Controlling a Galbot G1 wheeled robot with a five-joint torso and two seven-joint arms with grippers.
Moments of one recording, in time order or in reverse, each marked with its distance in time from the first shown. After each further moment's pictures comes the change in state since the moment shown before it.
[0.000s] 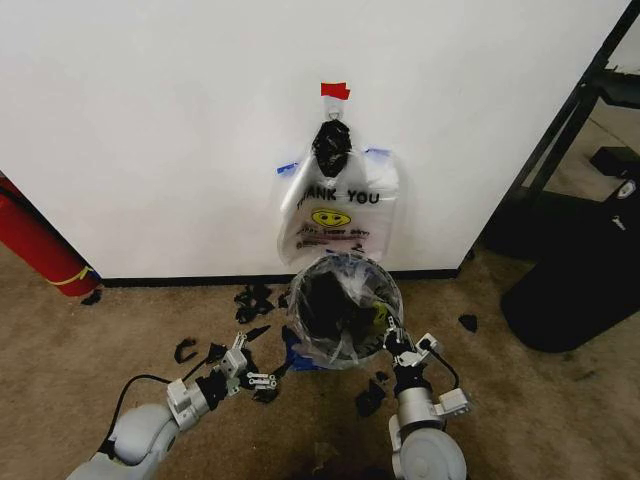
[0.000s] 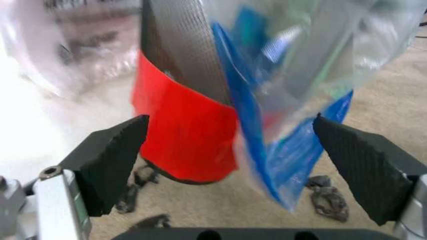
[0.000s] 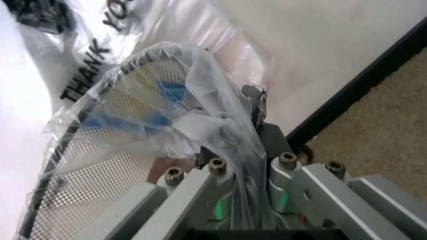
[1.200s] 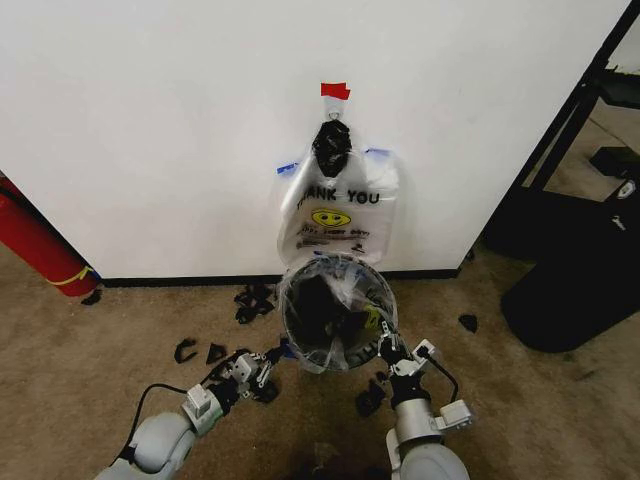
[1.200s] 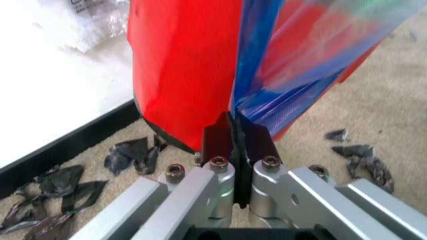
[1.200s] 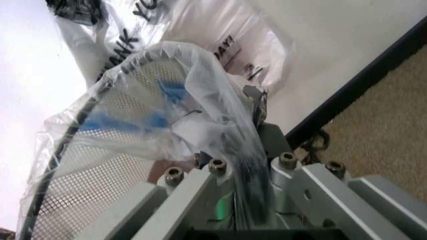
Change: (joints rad) left arm -0.021 -0.055 0.031 0.068 0.157 0.033 -0.160; right arm -0.078 -0.015 -0.022 0.105 -0.016 -0.021 0.013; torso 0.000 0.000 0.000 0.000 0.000
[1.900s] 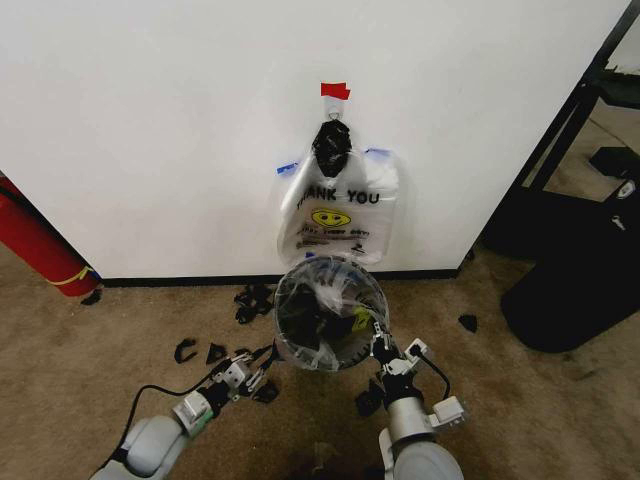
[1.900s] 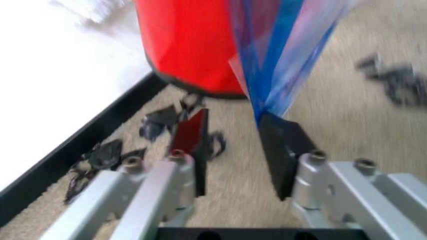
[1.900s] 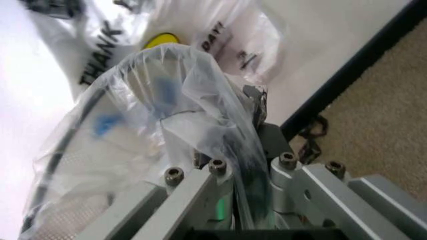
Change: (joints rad) left arm 0.011 0.012 -0.106 0.090 0.220 -0.112 0.057; right arm 0.053 0.040 -0.007 -0.022 0.045 -0.050 0.058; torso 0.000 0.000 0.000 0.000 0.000
